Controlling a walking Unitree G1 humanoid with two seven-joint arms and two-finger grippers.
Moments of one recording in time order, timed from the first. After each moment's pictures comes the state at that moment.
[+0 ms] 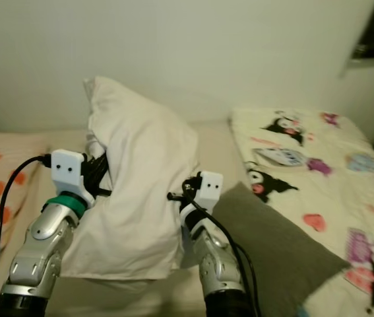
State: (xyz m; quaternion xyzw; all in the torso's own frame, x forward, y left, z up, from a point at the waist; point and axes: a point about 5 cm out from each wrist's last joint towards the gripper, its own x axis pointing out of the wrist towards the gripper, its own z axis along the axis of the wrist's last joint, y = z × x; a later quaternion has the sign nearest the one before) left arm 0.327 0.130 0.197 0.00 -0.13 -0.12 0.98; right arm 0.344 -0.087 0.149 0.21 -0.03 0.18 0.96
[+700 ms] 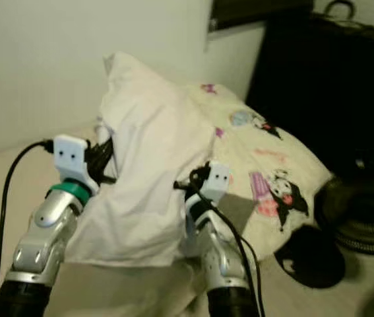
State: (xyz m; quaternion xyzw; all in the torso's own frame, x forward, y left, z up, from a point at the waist) left arm 0.334 0.116 0.223 0.00 -0.16 -0.15 0.98; right arm 0.345 -0.096 0.168 0.23 -0.06 0.15 0.96
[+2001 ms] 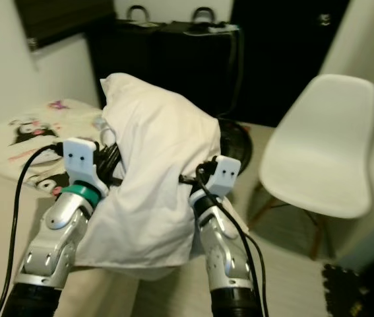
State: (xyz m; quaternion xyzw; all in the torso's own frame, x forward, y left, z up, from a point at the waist) left arm 0.331 0.110 0.217 -0.02 -0.16 -0.14 0.98; right arm 0.342 -0.096 0.185 0.22 -0.09 0.15 0.96
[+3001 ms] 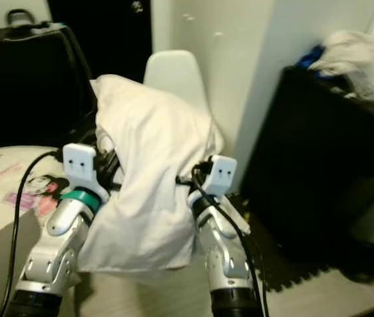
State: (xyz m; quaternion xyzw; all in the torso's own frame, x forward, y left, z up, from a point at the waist) left arm 0.327 0.106 0.208 -0.03 -0.15 -0.14 0.98; right arm 0.342 -0.096 0.184 0.20 -0.08 0.15 0.96
